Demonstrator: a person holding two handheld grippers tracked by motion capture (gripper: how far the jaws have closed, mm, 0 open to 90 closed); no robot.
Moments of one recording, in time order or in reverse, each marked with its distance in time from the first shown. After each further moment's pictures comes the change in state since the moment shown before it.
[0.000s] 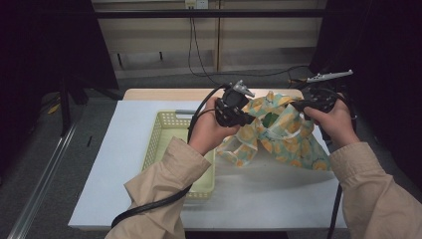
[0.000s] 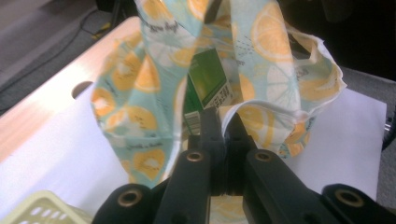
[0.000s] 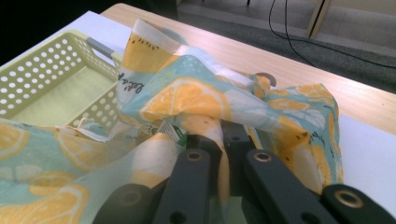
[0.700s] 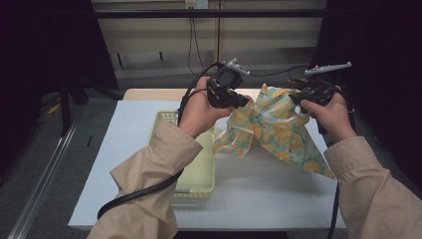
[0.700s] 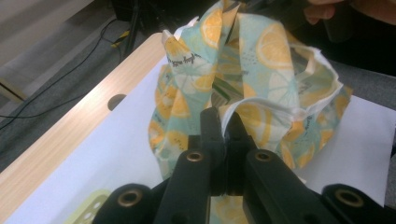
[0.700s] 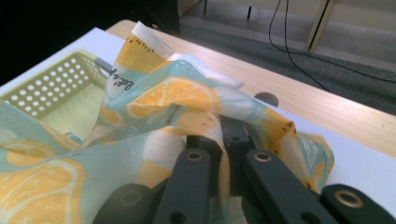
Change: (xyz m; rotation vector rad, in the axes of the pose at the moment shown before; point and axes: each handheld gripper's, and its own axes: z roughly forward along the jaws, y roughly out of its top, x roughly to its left) left arm 0.017 0.028 -0.037 0.006 0.054 0.022; right arm 0.009 0.021 -0.001 -0.042 0.001 -0.009
